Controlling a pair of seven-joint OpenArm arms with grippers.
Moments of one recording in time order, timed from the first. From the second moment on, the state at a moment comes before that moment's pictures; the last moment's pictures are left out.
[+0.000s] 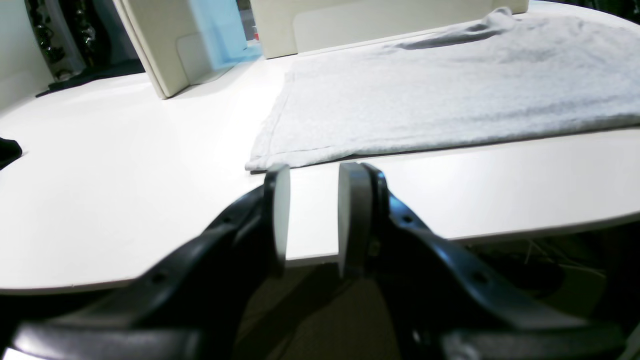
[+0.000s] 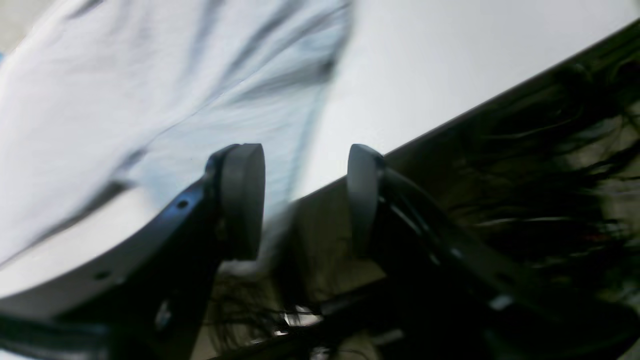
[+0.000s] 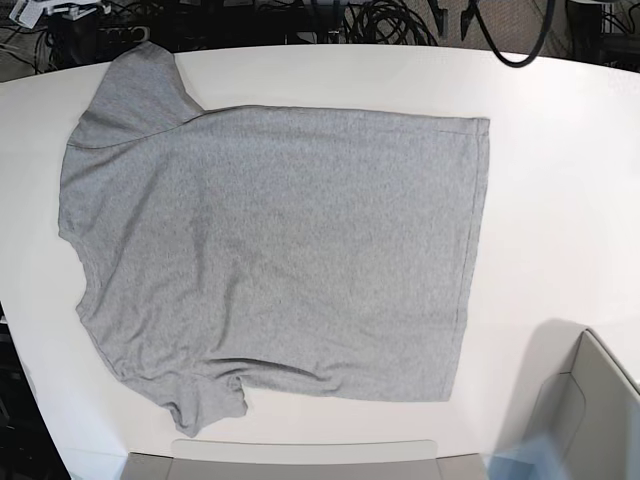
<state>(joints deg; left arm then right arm) 49.6 -2.1 -4.1 60.7 1.8 4.7 -75.9 -63.8 43.7 -6.8 89.9 69.1 6.1 43.8</state>
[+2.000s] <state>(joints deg) 30.2 -11.3 -20.5 90.7 -57.0 -7.9 35.7 -46.7 31.6 -4.9 81.3 71.5 23.8 18.9</state>
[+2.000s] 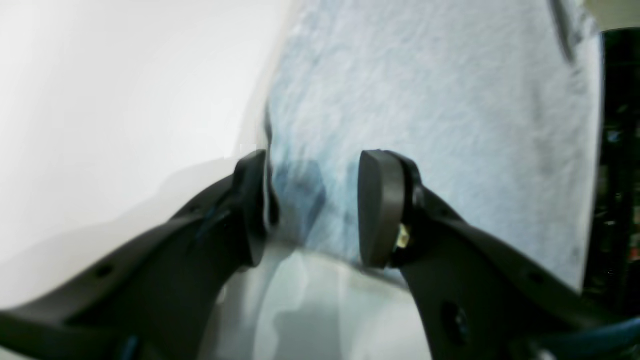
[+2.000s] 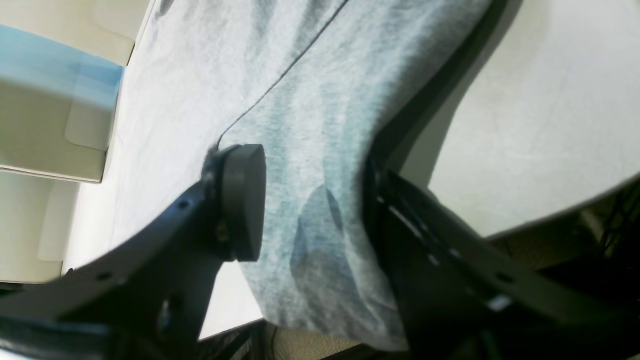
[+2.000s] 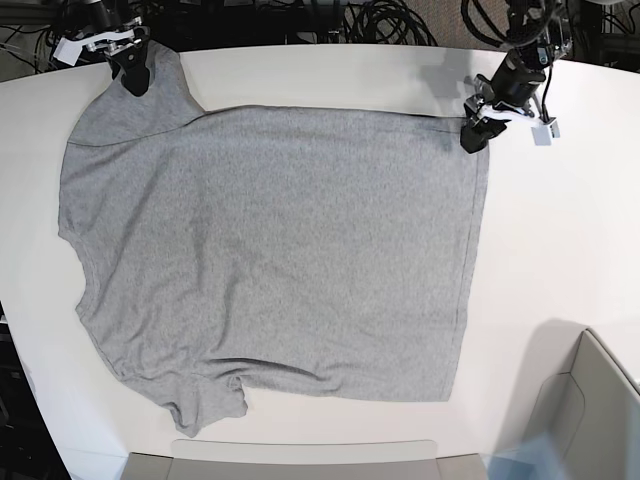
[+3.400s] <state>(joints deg) 42.0 -12.9 -28.8 101.5 -54.7 -4.5 39.6 -60.4 31.1 11.3 96.3 70.2 27.3 13.7</state>
